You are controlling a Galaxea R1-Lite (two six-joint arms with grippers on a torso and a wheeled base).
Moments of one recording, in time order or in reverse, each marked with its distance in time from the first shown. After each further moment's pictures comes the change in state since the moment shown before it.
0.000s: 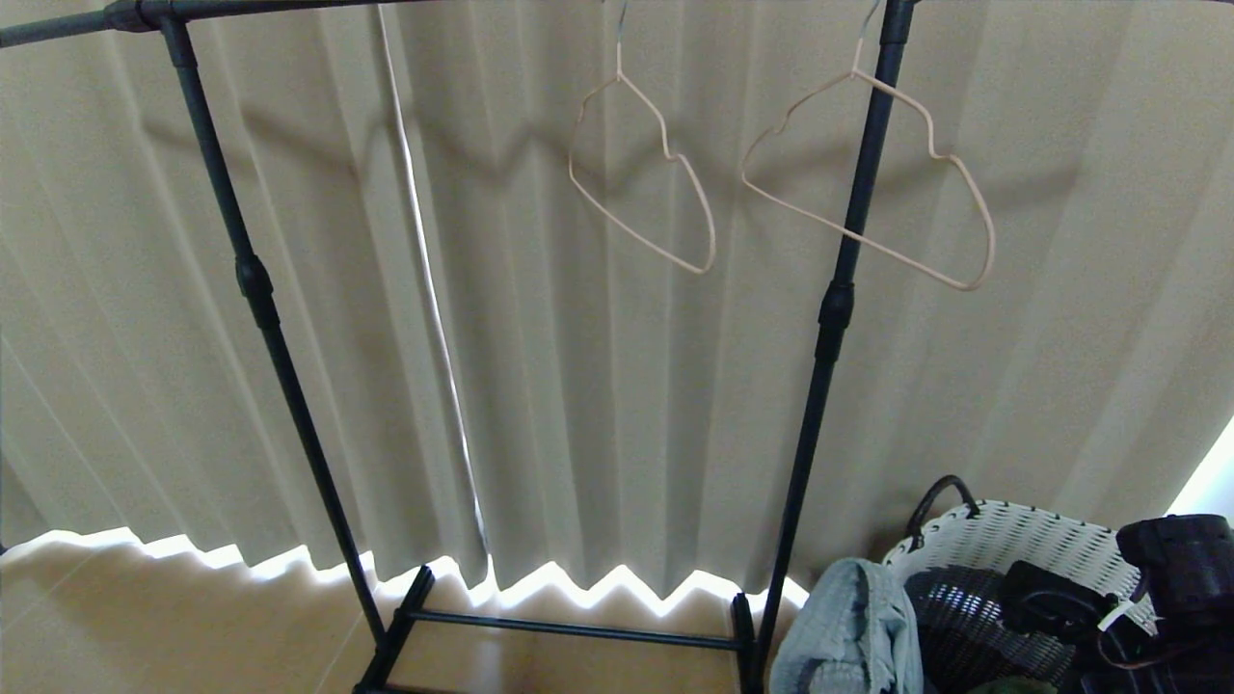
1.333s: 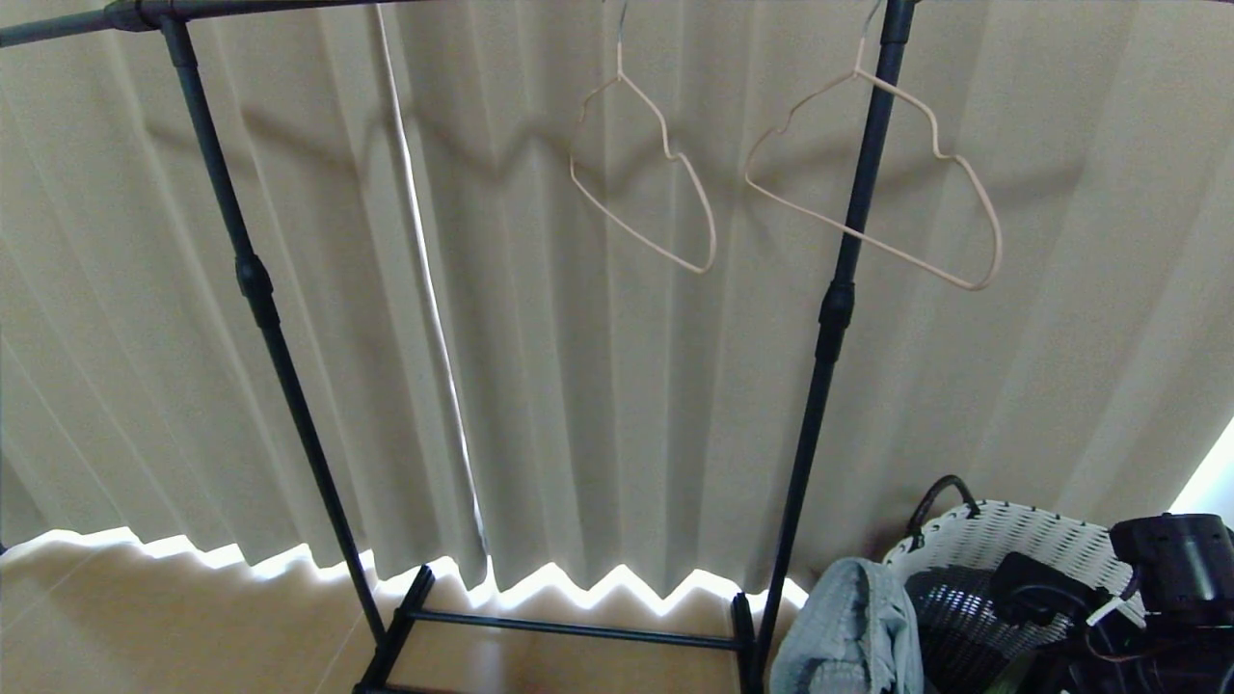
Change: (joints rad) left arm 0.000 0.000 0.000 0.000 0.002 -0.007; right arm 0.013 0.026 0.029 -0.138 -0.039 0.005
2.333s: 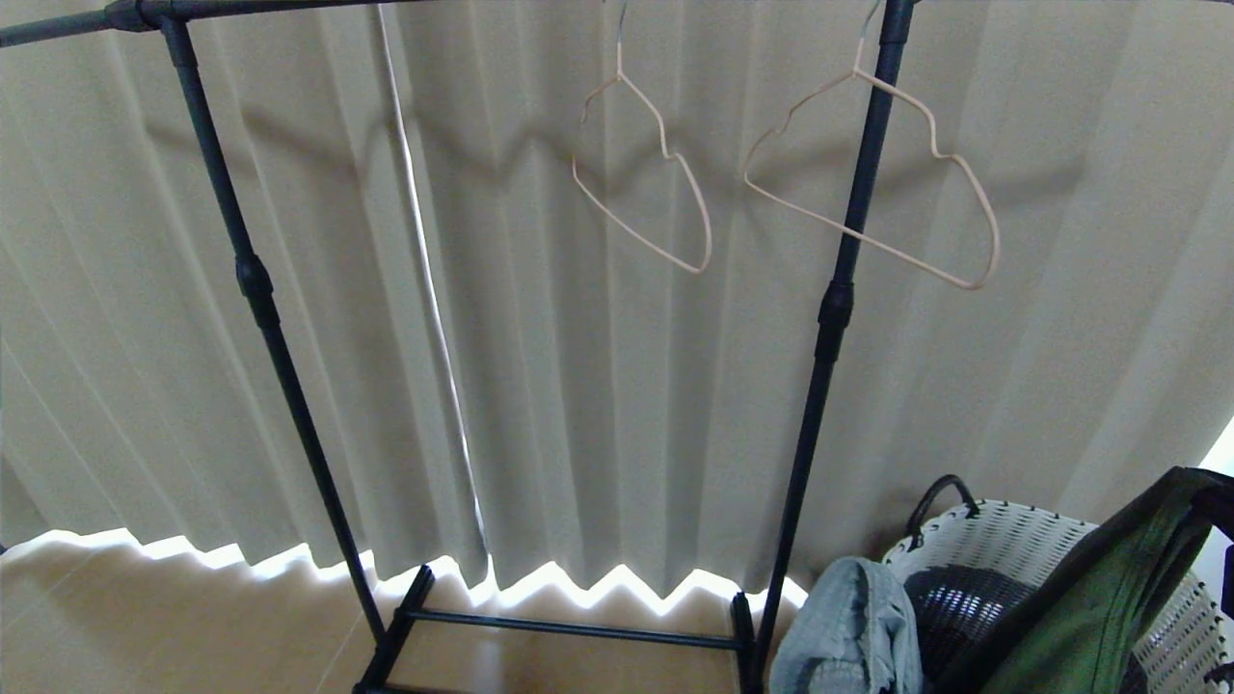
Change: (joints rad) left arm 0.000 0.000 0.000 0.001 -0.002 0.001; right arm 0.001 -0.751 -0.072 0.024 0.055 0.394
